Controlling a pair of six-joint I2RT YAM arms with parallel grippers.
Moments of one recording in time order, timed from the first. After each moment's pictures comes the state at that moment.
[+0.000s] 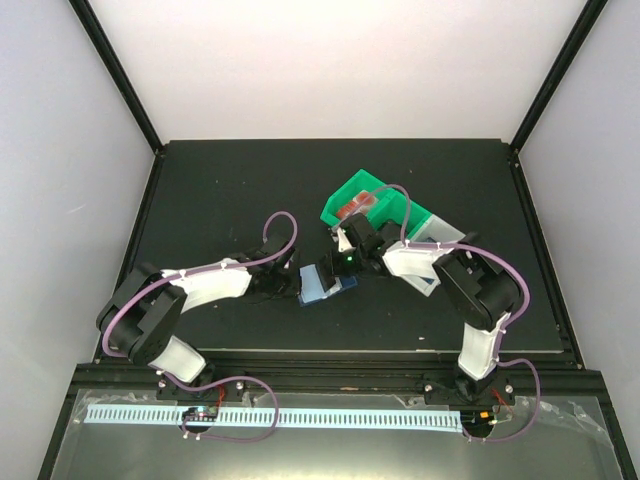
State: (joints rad) left arm -0.63 1.52 0.70 -0.31 0.12 -0.74; right arm 0.70 1.85 0.98 -0.03 -0.40 0.62
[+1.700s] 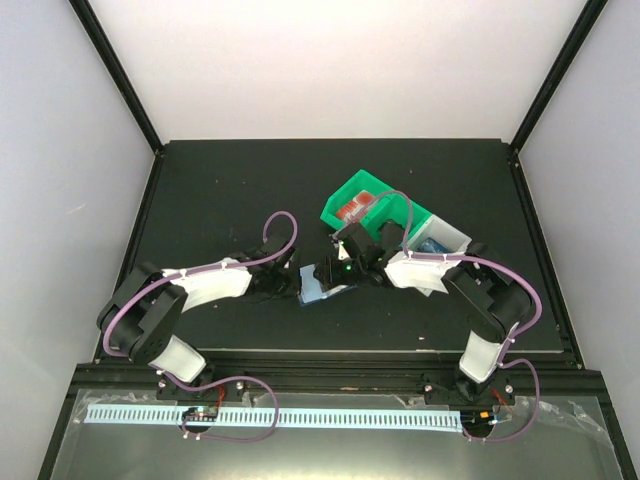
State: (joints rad) left arm -0.63 1.53 0.70 -0.31 0.12 -0.74; right arm 0.77 1.76 0.90 -0.01 -0.29 0.69
